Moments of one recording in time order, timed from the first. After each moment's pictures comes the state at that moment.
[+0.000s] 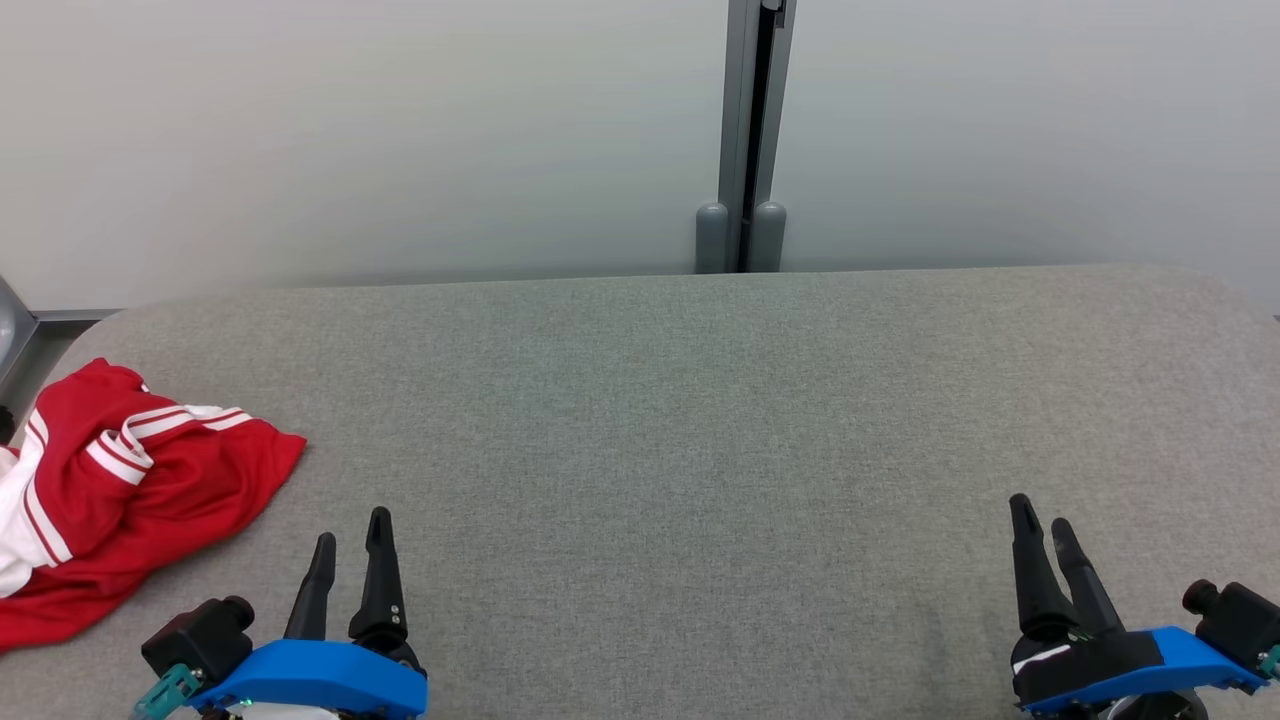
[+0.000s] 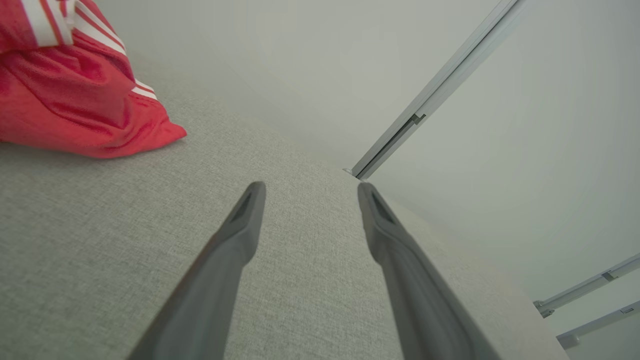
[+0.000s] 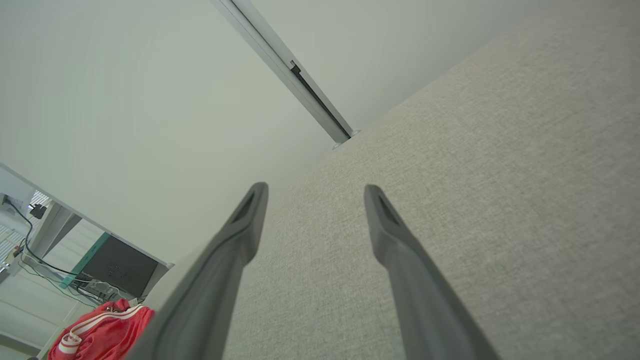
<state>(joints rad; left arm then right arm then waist) -0.03 0.06 -0.08 0.29 -0.70 -0.08 -0.12 -0.04 -0.04 -0.04 0.26 0.74 0.13 -0.12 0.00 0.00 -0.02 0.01</state>
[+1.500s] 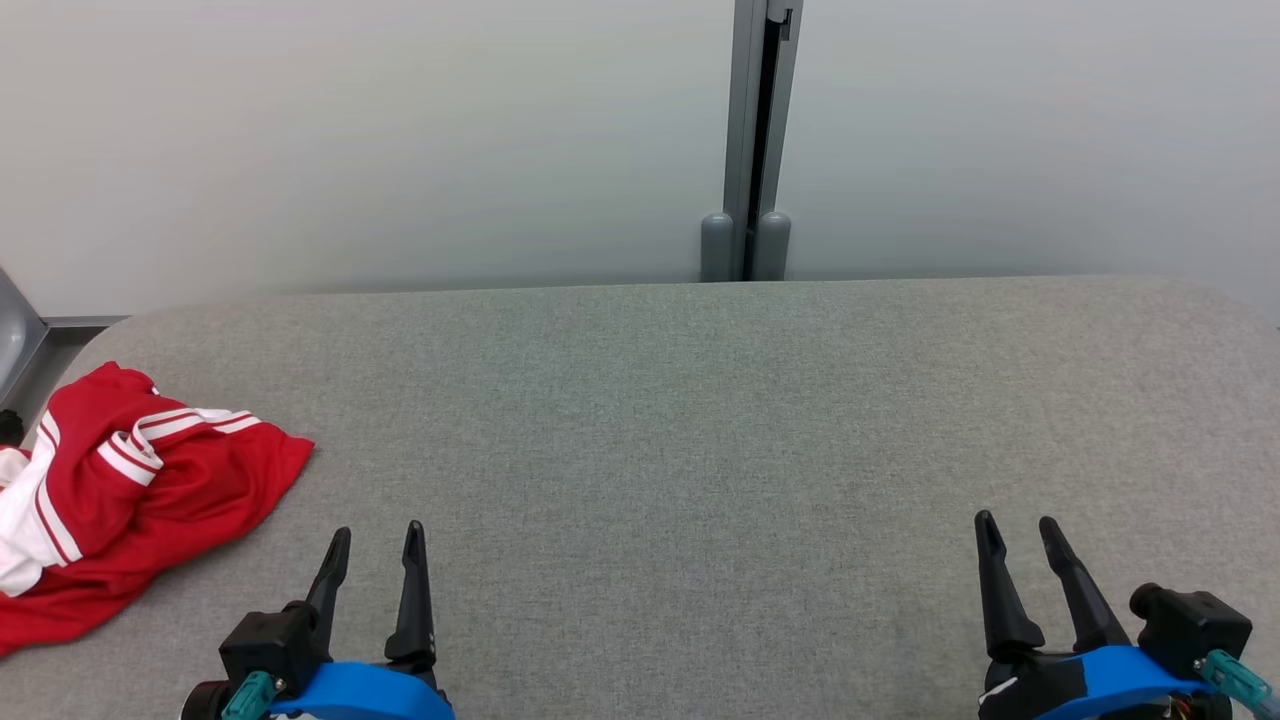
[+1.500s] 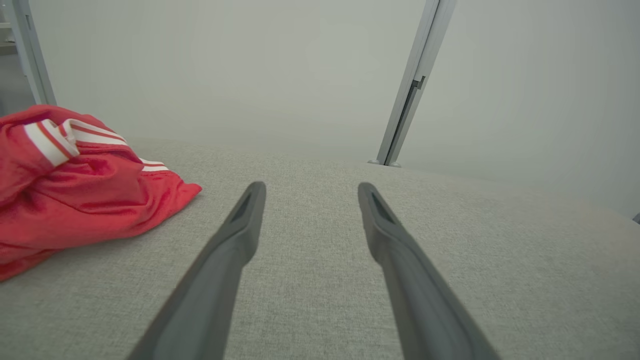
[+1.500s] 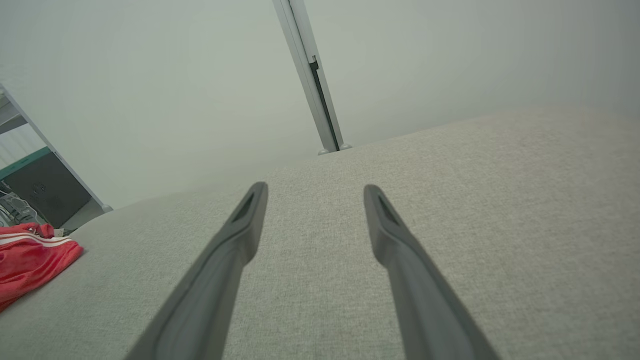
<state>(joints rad) -0.02 0.09 -0.14 0.33 -0.31 -0.05 -0.22 -0.02 -0.05 -0.02 0.27 0.36 0.13 -0.20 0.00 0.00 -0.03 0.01</state>
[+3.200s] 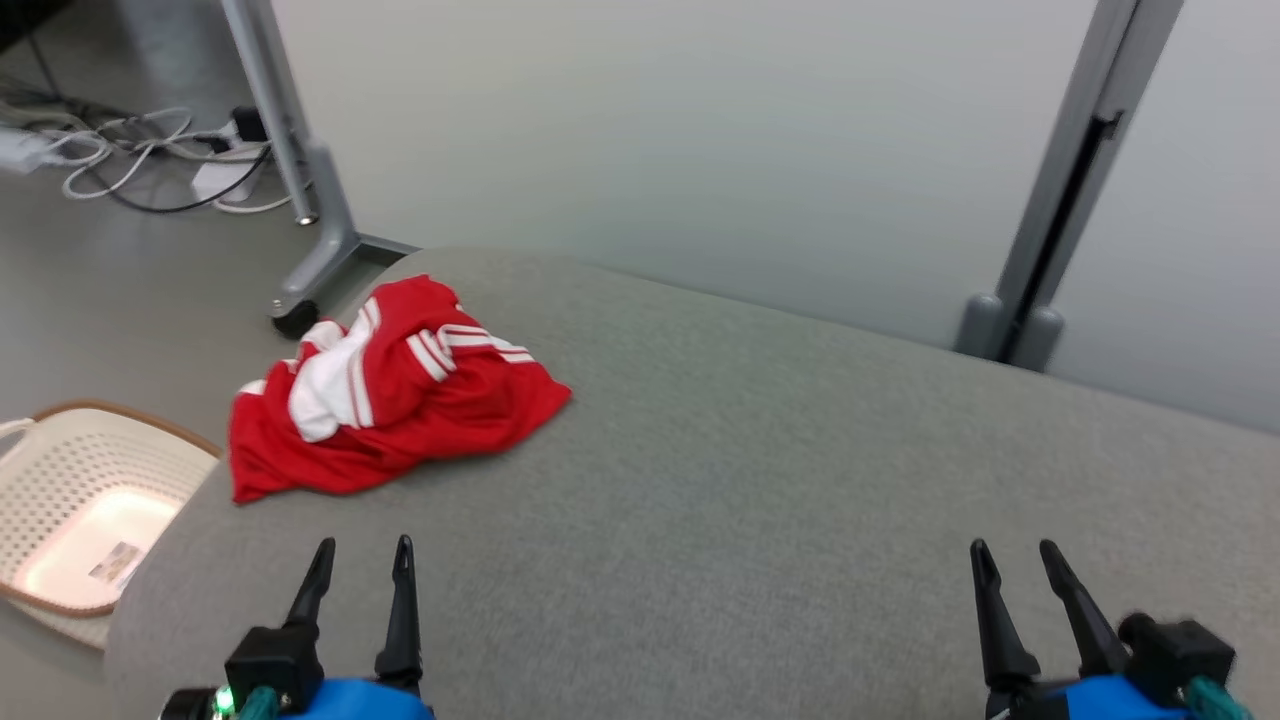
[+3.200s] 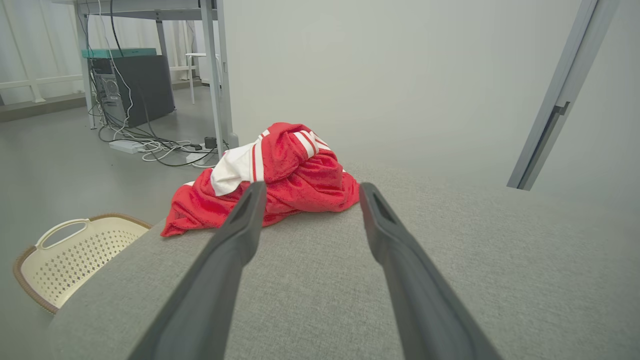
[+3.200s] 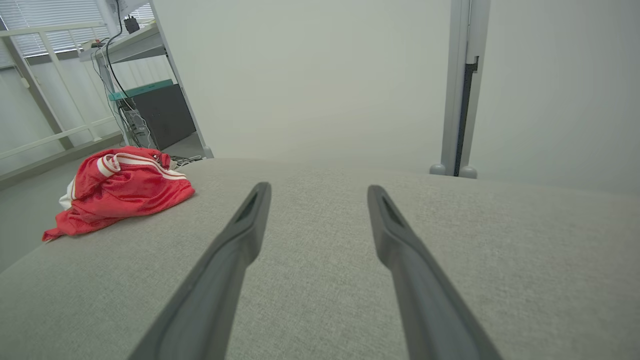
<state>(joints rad) 0.00 0.14 -0.17 0.32 -0.23 0.01 -0.24 0.02 -0.05 -0.01 0.26 0.23 0.13 -0.24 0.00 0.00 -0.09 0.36</state>
